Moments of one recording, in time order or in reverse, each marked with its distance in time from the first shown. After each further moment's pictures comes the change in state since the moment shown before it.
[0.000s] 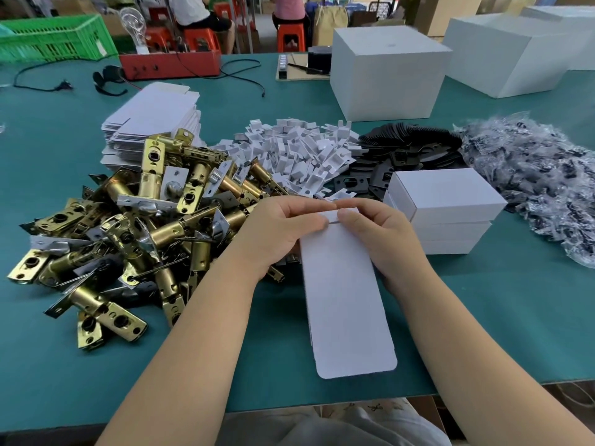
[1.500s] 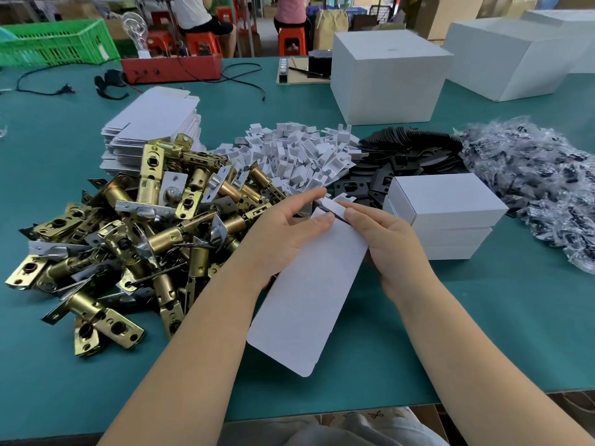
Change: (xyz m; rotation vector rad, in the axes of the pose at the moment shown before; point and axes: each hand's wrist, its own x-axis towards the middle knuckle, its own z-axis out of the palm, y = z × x) left_hand 0.002 -0.006 0.000 -0.070 -0.024 -0.028; right_hand 0.001 0.000 -0.002 0.182 -0.041 0.056
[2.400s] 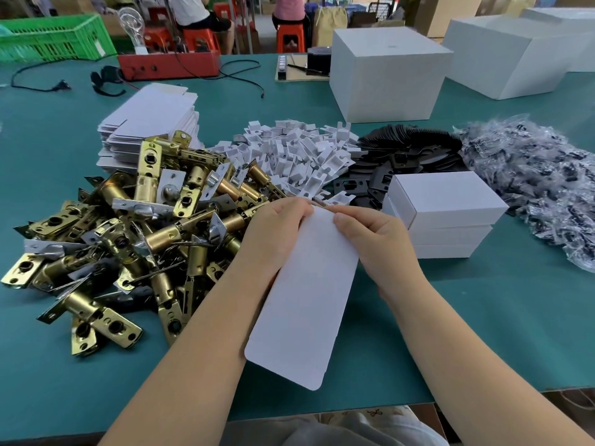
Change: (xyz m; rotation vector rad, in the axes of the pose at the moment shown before) left_hand -0.001 0.009 0.010 0.056 0.257 -0.087; right_hand 0.000 0.007 0.006 -0.196 0.072 -0.116
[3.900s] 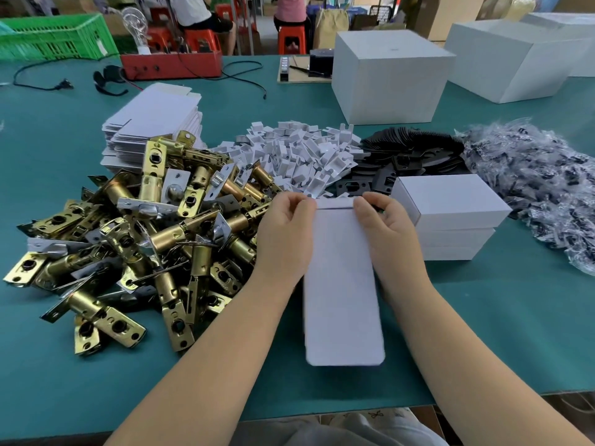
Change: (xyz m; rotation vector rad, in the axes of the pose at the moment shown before) left_hand 0.002 -0.013 0.020 -0.108 0.208 0.155; right_hand 0.007 0.006 -0.001 0.038 0.178 0.062
